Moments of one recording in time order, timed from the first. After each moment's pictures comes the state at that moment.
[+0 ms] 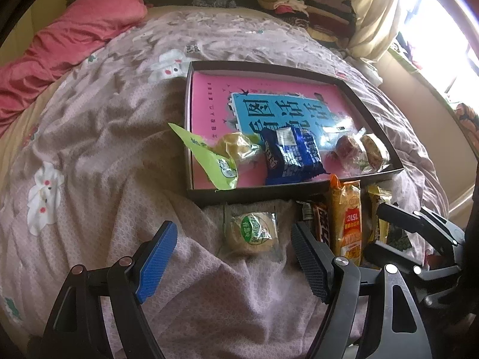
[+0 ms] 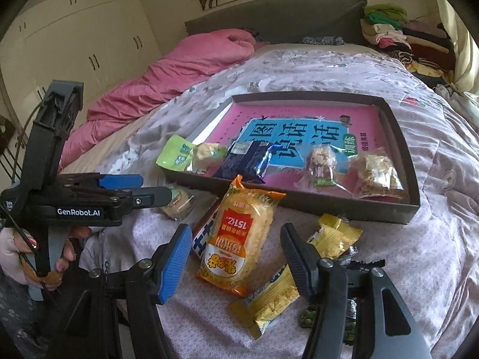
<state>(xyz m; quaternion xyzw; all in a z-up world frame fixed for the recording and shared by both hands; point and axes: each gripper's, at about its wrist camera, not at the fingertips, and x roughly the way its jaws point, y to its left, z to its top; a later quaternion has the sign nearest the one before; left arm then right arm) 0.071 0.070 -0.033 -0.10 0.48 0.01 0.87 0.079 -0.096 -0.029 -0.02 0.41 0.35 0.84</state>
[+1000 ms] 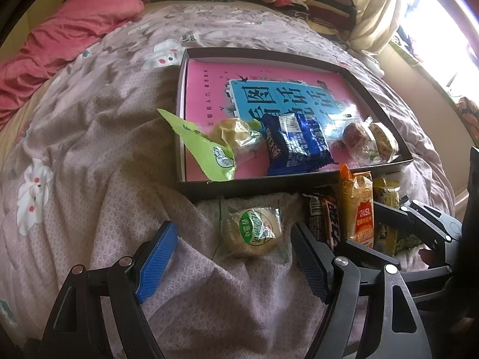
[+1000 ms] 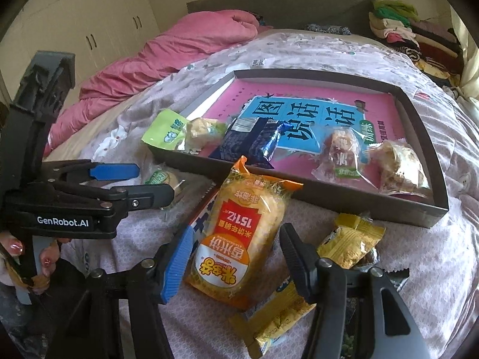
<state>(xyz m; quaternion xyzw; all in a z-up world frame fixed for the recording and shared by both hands) 0.079 0.064 -0.052 -0.09 0.49 0.01 0.87 0.089 -0.069 -0.054 -0.06 0.43 0.34 0.83</state>
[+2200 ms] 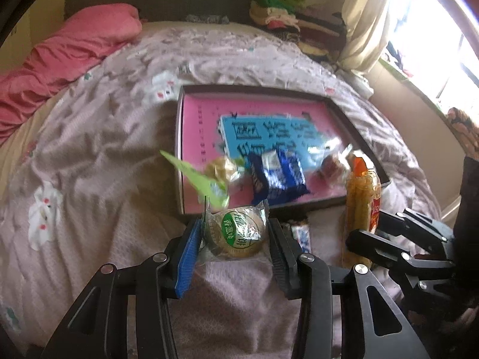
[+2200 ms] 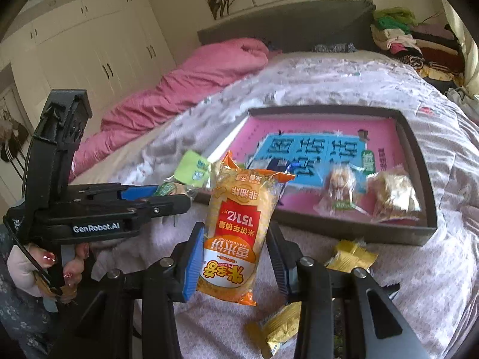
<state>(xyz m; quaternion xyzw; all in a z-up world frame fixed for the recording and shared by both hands) 0.070 0.066 -0.013 -0.10 0.44 0.00 0.89 0.085 -0.090 -0.018 0.01 0.38 0.38 0.84</state>
